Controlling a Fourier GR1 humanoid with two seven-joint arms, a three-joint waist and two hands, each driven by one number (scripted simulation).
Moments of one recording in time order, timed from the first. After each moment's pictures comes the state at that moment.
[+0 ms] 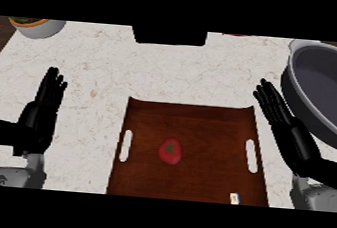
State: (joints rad) left arm -0.08 0.23 -0.03 -1.53 0.16 0.23 -0.05; right arm -0.13 -0.33 0.20 -1.59 -0.24 0.07 -0.20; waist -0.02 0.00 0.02
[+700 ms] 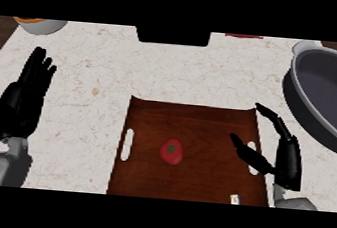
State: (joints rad) left arm -0.17 0.30 0.01 -1.61 0.17 0.23 0.15; right arm -0.04 -0.19 0.18 -1.44 0.20 -0.49 -0.33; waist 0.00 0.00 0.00
